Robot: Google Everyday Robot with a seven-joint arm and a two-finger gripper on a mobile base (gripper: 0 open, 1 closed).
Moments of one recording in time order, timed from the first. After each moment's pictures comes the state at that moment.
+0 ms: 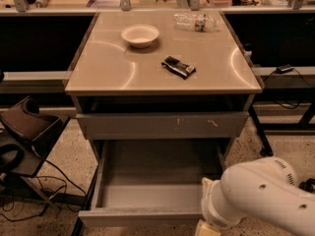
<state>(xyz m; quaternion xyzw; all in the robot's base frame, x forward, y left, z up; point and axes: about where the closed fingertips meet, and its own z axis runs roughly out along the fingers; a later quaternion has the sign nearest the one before) 0.333 -0.122 0.611 -0.59 0.80 0.07 0.12</state>
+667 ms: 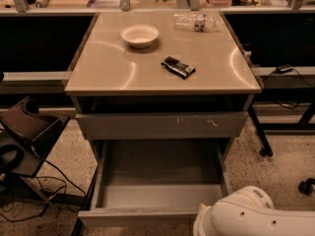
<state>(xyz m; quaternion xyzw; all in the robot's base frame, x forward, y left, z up) 0.301 -0.108 0.519 -0.52 0.84 0.10 0.10</state>
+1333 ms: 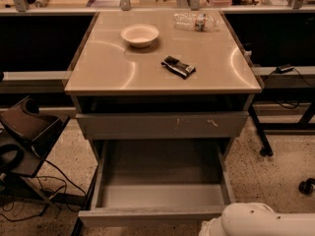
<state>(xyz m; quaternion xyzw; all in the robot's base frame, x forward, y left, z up) 0.278 -0.109 0.456 -0.44 0.87 0.20 0.07</state>
